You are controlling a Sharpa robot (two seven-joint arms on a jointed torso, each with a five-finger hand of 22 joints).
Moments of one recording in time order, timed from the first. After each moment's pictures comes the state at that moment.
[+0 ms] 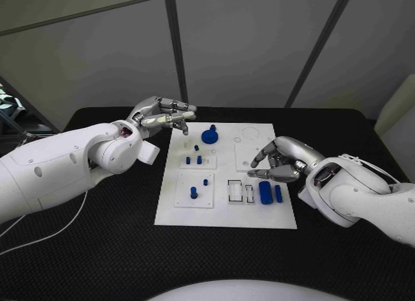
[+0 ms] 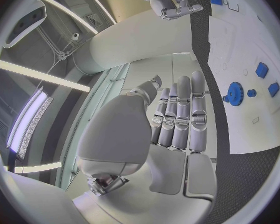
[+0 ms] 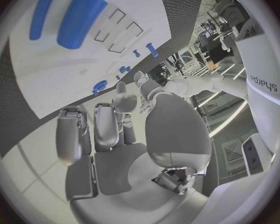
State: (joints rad) left arm 1.16 -0.82 0.08 1.39 -0.24 -0.08 0.28; left_hand 1.40 -0.12 0.36 0.03 0.05 1.02 0.16 0.09 0.14 1.11 0.10 0.18 0.11 1.05 0.03 0.81 0.51 0.19 1.12 0.13 0.33 0.99; right arm 1.08 -1.00 0.01 1.81 -1.36 -0.45 -0.23; right_hand 1.09 -0.19 0.37 -0.01 0.07 1.16 0.05 0.15 0.21 1.47 -0.03 1.06 0.95 1.47 -0.09 1.31 1.23 0.05 1.47 0.02 1.48 1.31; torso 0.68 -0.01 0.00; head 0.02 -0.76
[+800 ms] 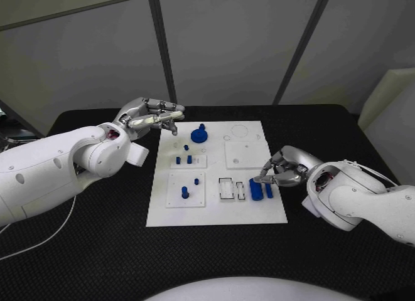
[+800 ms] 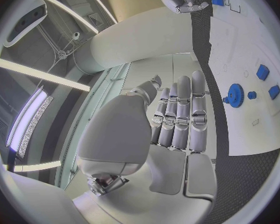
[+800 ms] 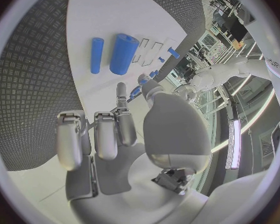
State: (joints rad) left arm 1.16 -0.82 0.08 1.38 -0.23 -0.08 0.28; left_hand 1.40 -0.12 0.35 0.03 0.05 1.02 0.16 0.09 0.14 1.11 0.10 0.18 0.11 1.05 0.03 0.81 0.51 0.19 1.13 0.14 0.33 0.99; right arm 1.06 -1.06 -0.02 1.85 -1.27 -0.45 -0.48; right_hand 1.13 -0.20 0.26 0.13 0.09 1.11 0.06 0.16 0.45 1.47 -0.03 1.39 1.31 1.47 -0.09 1.52 1.31 0.01 1.47 0.02 1.56 1.31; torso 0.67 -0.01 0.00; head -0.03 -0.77
